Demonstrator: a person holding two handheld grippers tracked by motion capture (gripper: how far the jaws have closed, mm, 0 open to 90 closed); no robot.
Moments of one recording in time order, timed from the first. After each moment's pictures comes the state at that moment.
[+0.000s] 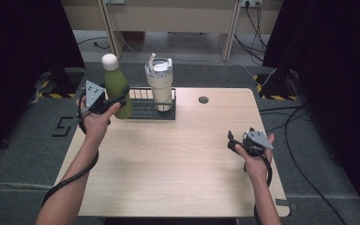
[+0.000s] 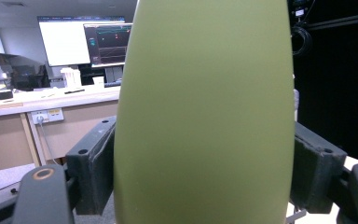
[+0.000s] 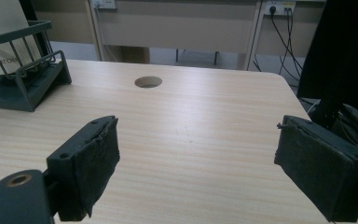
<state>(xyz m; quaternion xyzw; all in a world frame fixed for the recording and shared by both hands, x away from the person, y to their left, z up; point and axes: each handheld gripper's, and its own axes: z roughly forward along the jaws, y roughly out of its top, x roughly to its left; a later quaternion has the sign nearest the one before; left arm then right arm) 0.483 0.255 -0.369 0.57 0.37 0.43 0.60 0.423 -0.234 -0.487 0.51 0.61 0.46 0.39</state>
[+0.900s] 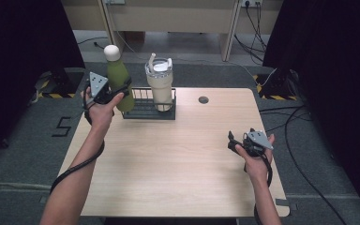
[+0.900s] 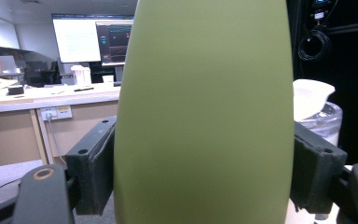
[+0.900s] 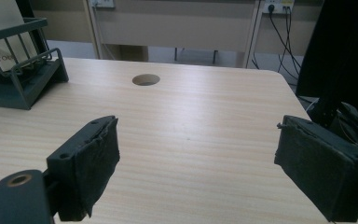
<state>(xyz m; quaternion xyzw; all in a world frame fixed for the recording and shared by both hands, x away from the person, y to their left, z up) 0.515 0.250 -0.364 0.55 0.39 0.44 0.59 0.424 -0.235 -0.489 0.51 0.61 0.46 0.39</state>
